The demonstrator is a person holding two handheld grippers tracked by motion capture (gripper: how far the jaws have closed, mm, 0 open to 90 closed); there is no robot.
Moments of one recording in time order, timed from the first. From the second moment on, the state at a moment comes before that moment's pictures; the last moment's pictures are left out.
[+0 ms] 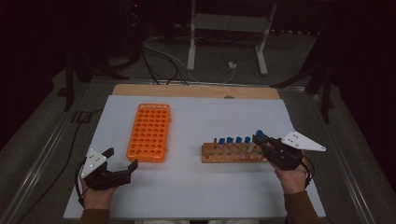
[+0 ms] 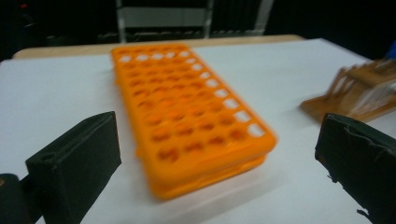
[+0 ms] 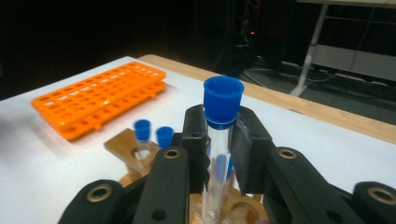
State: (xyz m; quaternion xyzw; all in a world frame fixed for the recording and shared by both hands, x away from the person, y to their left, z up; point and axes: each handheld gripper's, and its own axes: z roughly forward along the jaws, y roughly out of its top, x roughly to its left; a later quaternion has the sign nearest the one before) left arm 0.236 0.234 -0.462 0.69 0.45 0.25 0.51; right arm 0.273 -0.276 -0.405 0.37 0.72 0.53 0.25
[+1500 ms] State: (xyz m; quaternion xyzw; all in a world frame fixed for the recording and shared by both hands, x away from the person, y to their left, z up) left arm 0.272 0.102 -0.434 0.74 0.32 0.19 0.56; right arm 0.286 -0.150 -0.400 0.28 0.76 0.56 0.15
